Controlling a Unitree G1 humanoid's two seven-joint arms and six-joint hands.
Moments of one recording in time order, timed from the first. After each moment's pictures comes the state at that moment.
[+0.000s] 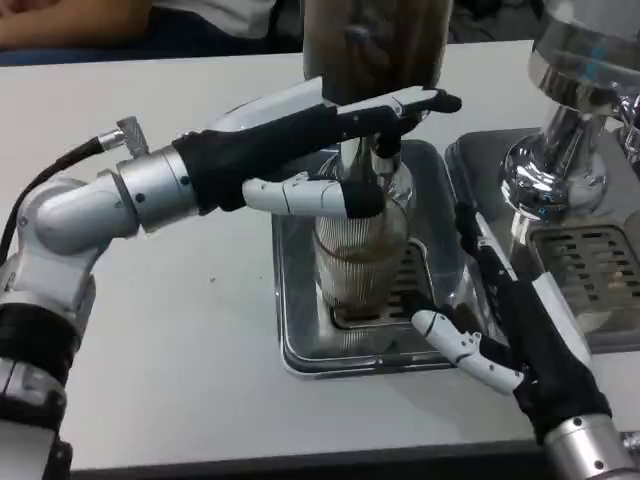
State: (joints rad) left arm -0.80 0.42 -0.16 0.90 -0.01 -0.89 -0.86; right arm 0.17 -0.15 0.13 0.01 -0.21 -0.27 0.03
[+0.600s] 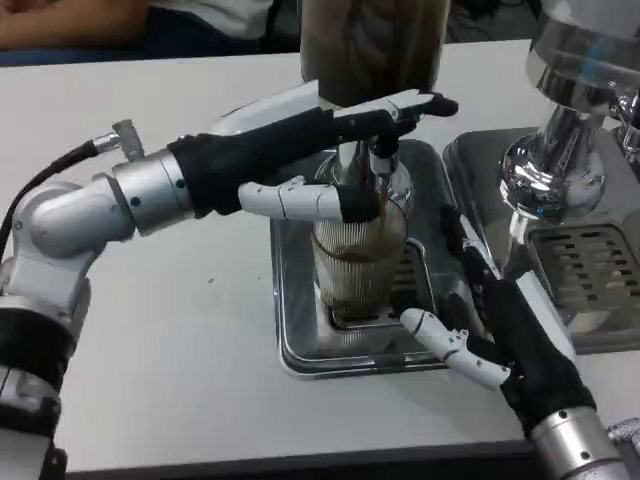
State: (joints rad) left arm -0.78 0.43 -0.16 0.87 -0.01 -0.88 -0.86; right arm 0.12 -0.14 0.14 0.08 -0.20 -0.27 0.04
